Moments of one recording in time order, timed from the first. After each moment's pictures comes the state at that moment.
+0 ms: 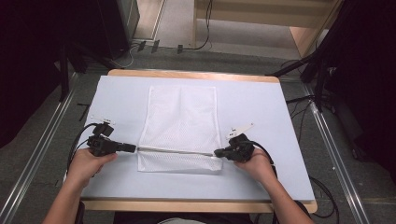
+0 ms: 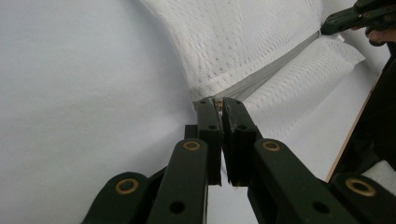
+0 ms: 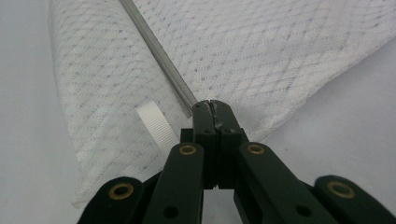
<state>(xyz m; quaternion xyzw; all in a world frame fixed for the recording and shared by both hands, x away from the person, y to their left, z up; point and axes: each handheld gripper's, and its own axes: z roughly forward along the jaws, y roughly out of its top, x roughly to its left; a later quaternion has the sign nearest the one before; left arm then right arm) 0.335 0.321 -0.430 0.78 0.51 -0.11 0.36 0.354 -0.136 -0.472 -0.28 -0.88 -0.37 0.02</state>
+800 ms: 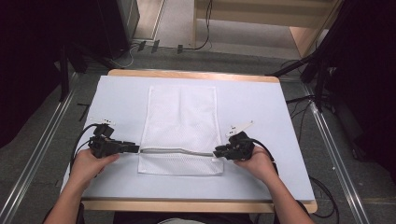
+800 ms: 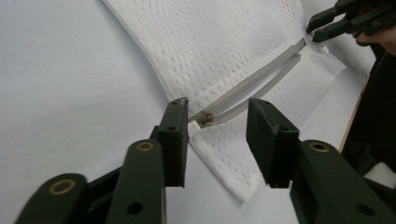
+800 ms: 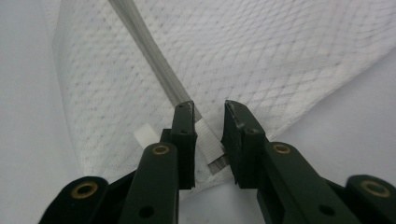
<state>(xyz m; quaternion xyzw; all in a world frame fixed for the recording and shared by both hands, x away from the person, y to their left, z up) 0.333 0.318 -0.431 0.79 0.47 -0.08 0.39 0.359 -0.137 -0.465 -0.28 -0.88 -0.38 0.02</state>
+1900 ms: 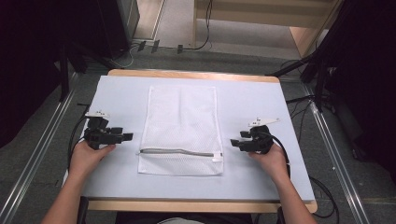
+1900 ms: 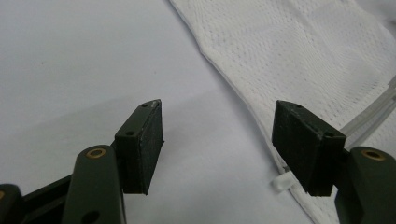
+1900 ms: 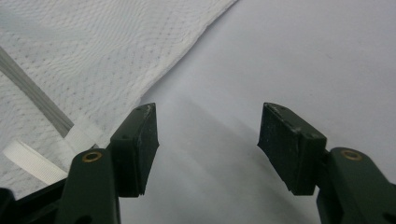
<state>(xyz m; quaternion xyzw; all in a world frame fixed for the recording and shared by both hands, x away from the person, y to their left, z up) 0.356 0.336 -0.433 0.77 0.51 0.05 0.38 0.374 -0.193 -0.466 -0.41 -0.82 -0.39 -0.08</state>
